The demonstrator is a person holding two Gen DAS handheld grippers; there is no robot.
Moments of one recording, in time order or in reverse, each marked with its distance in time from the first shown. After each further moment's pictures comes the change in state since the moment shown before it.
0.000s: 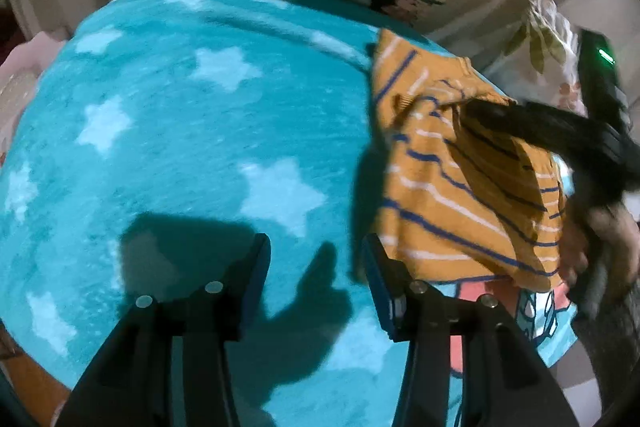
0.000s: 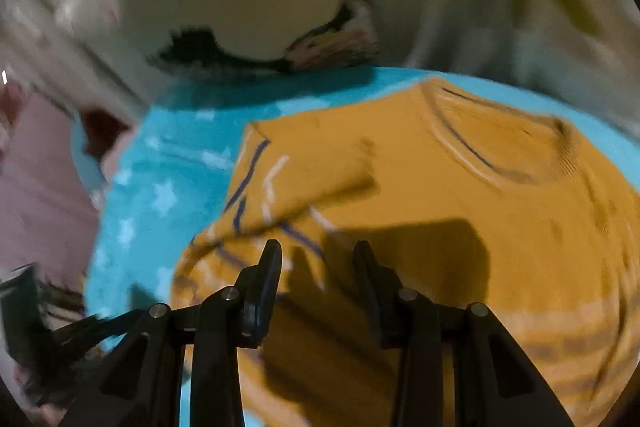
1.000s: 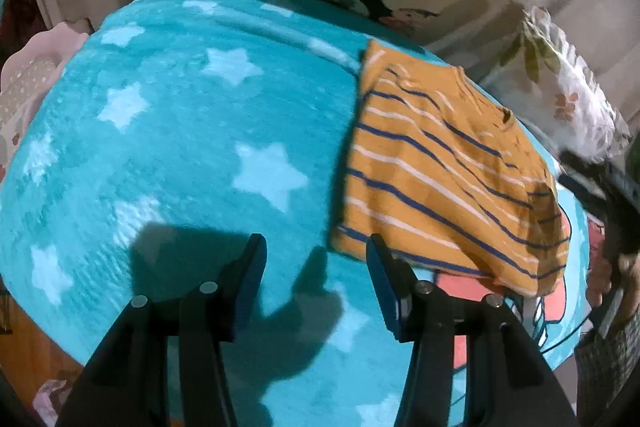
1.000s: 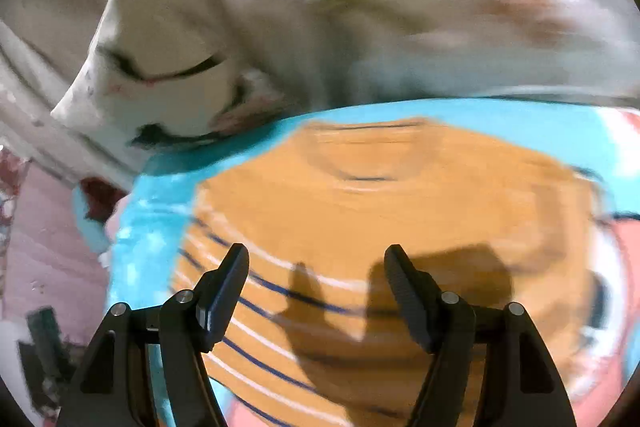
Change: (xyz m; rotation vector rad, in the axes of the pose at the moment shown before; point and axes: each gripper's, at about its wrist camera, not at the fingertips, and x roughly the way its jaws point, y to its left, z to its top) left arm -0.027 -0.029 -0.025 -0.042 -0.041 0.031; right arm -0.119 -0.125 -0.050 0.233 -0.178 -0.024
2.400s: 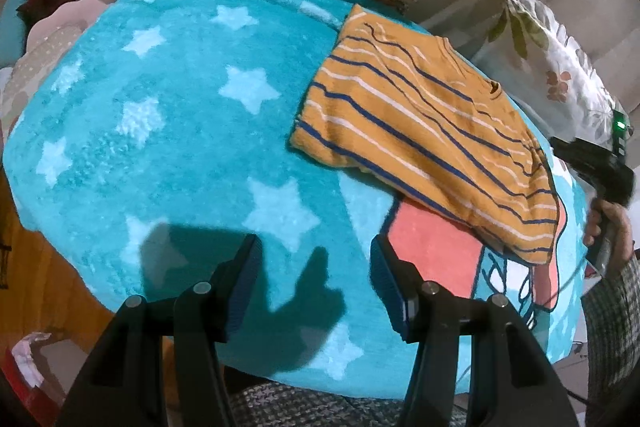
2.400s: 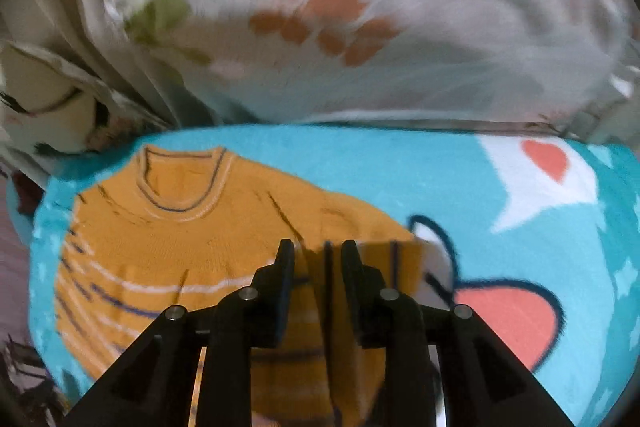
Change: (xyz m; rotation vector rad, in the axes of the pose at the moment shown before) left arm -0.022 -0.040 -0.075 -0.085 0.012 0.043; right arm 0.004 -0.103 0.043 -0.045 0.029 -0.207
